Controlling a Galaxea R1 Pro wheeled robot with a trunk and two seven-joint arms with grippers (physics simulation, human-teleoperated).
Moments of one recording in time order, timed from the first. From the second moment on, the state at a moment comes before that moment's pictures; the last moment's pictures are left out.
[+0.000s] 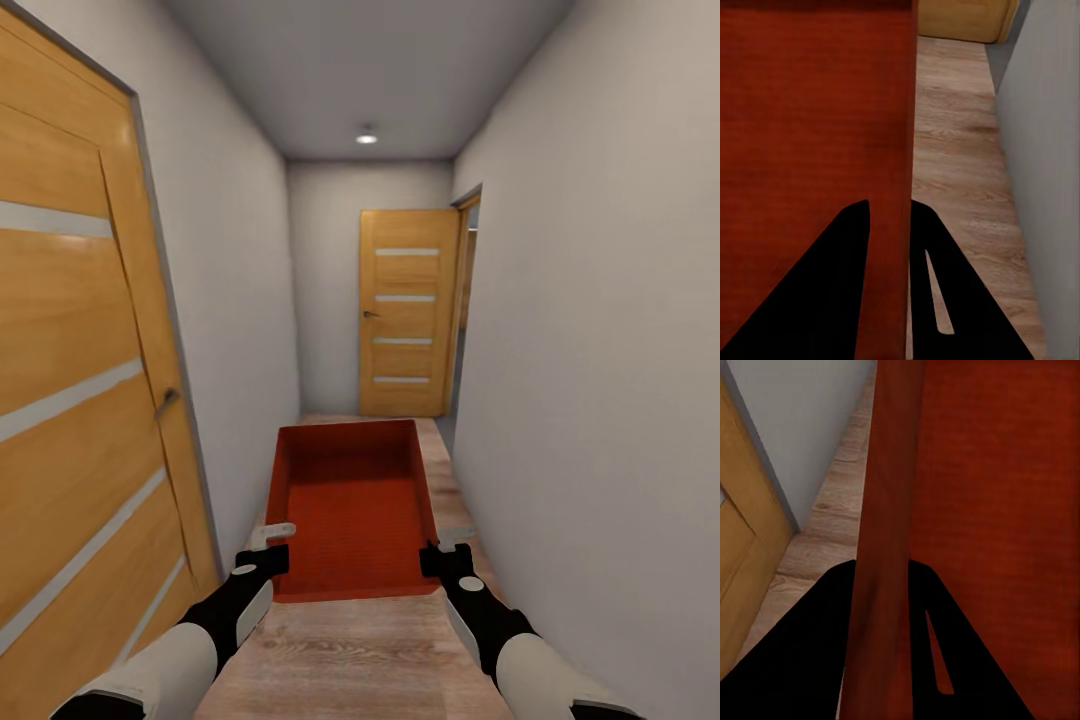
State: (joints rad) left arm -0.70 -0.09 -0.13 -0.31 0.22 0.03 0.24; right arm -0.69 0.14 -0.15 -0.28 0.28 -0.13 -0.07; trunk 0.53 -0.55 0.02
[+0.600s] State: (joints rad) left arm -0.70 -0.09 -0.13 -0.31 0.21 0.03 0.24; right arm -0.69 0.14 -0.15 -0.28 0.28 -0.13 -0.07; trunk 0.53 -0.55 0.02
